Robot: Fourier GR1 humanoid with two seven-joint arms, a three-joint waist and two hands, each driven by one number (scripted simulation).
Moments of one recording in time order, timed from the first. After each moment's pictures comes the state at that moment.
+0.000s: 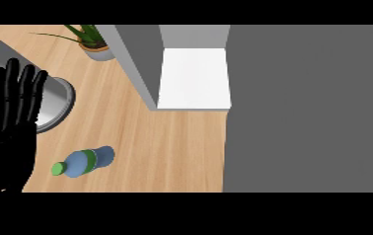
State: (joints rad) left arm 0.00 0.11 0.04 -2.10 0.02 -0.01 -0.03; right arm 0.03 -0.08 -0.01 -2.10 0.01 -0.02 -0.01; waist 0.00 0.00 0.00
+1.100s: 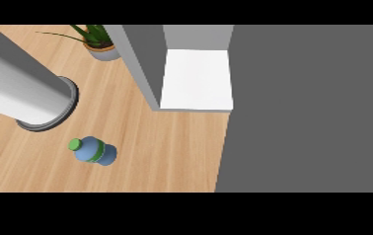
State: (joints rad) left arm 0.75 0.06 0.35 -2.33 0.62 -0.39 -0.21; right arm 0.26 -0.05 0.32 -2.47 0.00 0.06 0.22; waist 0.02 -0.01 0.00
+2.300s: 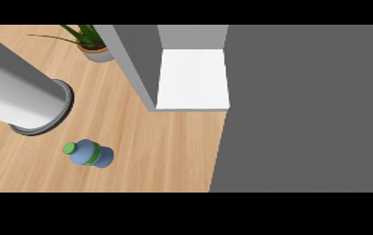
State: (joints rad) left arm 0.86 0.09 0.53 -2.30 0.84 -0.52 -0.18; right arm 0.22 -0.07 0.54 -2.49 0.06 -0.10 0.32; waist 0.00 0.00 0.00
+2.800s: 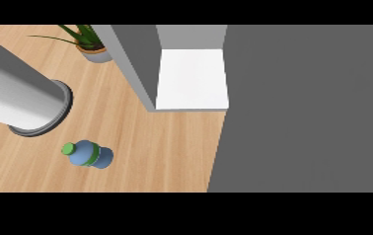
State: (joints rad) left arm 0.68 0.07 0.50 -2.23 0.68 -0.48 -0.14; right arm 0.22 -0.12 0.58 -2.49 0.08 -0.16 0.30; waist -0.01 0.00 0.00
